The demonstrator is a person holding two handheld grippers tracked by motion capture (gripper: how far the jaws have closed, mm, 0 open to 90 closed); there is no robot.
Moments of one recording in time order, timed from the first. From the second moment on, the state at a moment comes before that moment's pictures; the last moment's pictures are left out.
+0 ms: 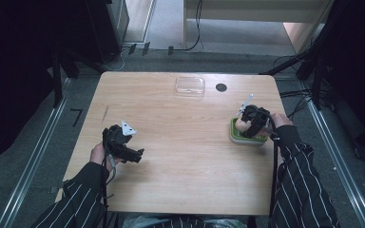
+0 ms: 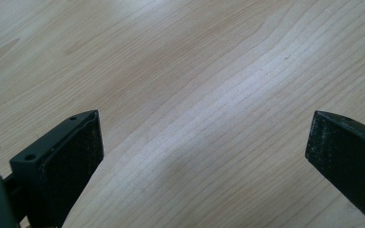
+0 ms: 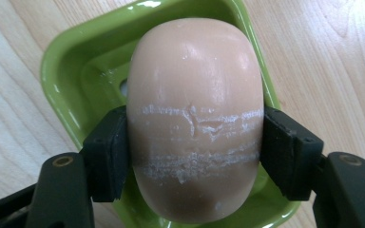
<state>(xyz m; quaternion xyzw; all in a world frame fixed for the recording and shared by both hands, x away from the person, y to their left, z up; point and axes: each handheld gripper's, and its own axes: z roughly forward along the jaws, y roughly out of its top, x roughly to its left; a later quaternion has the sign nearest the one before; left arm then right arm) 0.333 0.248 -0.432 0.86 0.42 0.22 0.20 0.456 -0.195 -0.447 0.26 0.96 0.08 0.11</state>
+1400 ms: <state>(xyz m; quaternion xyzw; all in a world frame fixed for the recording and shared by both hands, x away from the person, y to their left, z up) 0.333 0.248 -0.432 0.86 0.41 0.22 0.20 0.459 -0.195 -0.452 0.27 0.95 0.07 0.10</state>
